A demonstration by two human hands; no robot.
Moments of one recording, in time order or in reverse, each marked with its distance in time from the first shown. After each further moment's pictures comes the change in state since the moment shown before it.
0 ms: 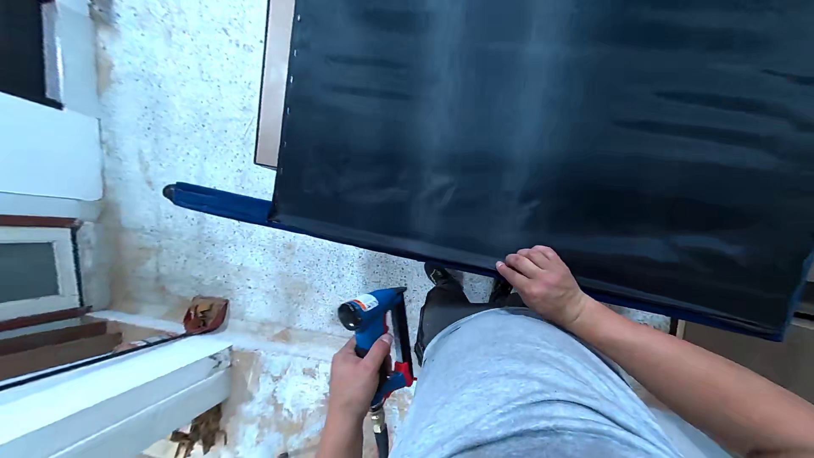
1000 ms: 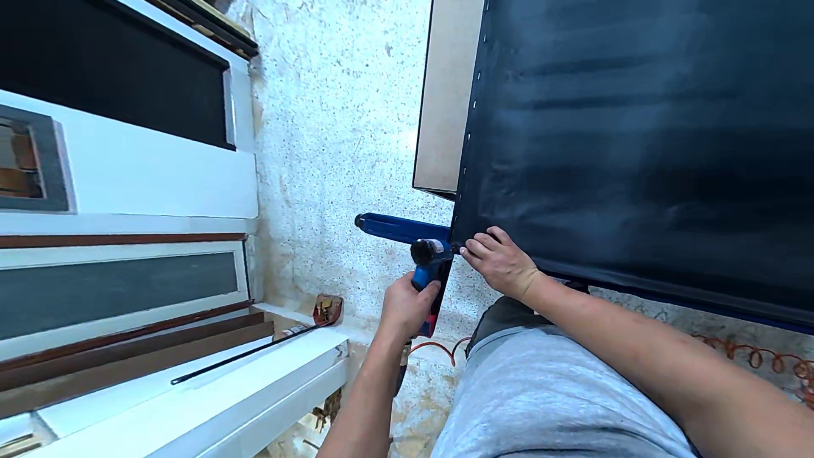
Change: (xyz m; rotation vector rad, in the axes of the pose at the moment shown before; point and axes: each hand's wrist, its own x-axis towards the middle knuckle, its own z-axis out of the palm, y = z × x) left_hand 0.227 0.086 -0.238 0.577 -0.023 0.046; right_hand 0.334 -0.184 0.230 0.077 -0.103 -0.071
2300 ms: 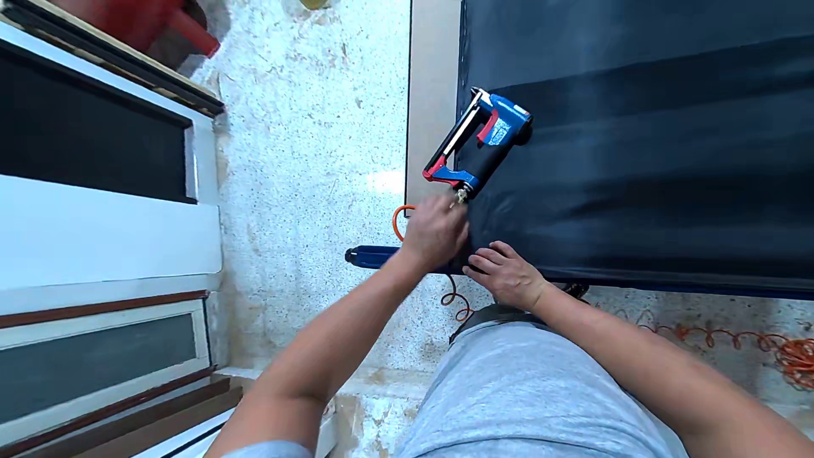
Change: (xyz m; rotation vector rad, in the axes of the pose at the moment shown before) left_hand 0.127 0.095 -0.014 0.639 0.198 1.251; right_hand -0.002 -0.003 0.001 -0.048 0.055 0.029
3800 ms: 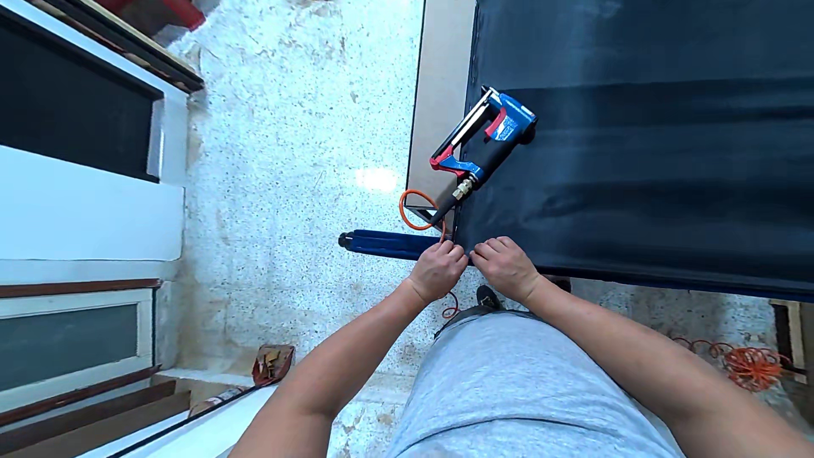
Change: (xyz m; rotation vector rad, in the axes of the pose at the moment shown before) left_hand -0.088 0.009 0.072 0.131 0.205 0.305; right_hand 0.016 -0.023 -0.012 -0.125 0.072 0.099
